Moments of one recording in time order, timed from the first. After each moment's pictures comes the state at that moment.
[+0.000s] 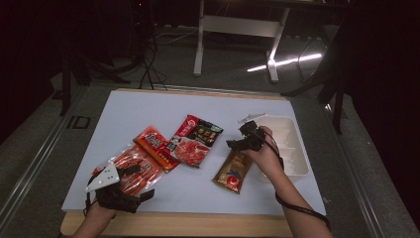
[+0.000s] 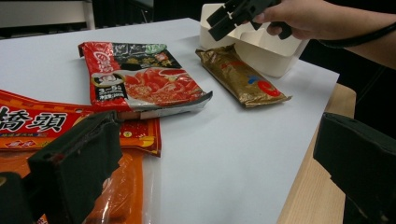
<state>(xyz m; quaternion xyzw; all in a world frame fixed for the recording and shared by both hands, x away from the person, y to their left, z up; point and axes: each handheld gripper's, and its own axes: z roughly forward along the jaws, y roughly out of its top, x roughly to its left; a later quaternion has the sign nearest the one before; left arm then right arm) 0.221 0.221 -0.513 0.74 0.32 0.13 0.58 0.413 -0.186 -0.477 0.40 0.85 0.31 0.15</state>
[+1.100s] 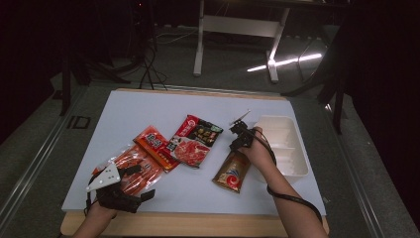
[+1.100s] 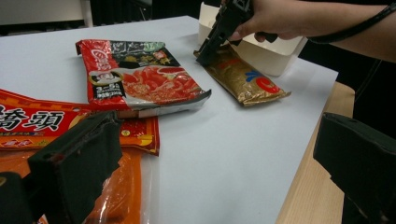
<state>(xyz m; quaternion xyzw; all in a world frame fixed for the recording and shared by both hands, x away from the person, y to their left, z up) 0.221 0.220 -0.513 0.75 0.31 0.13 0.57 0.450 -0.167 -0.513 0.44 0.88 0.15 0.07</state>
